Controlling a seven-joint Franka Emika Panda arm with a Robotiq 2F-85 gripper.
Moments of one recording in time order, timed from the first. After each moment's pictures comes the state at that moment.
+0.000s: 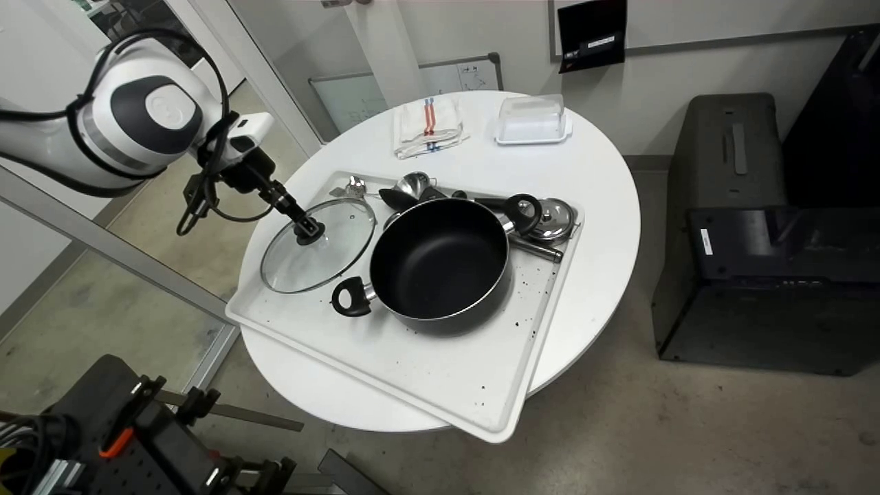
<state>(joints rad) 0.39 0.65 -0.13 -2.07 -0.36 2.64 0.84</state>
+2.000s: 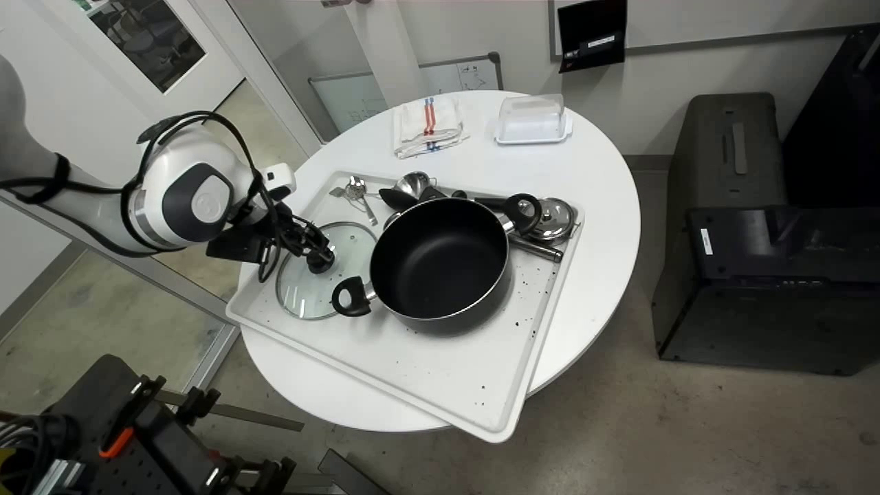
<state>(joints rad) 0.36 0.84 -0.08 -2.12 -0.16 3.03 0.26</state>
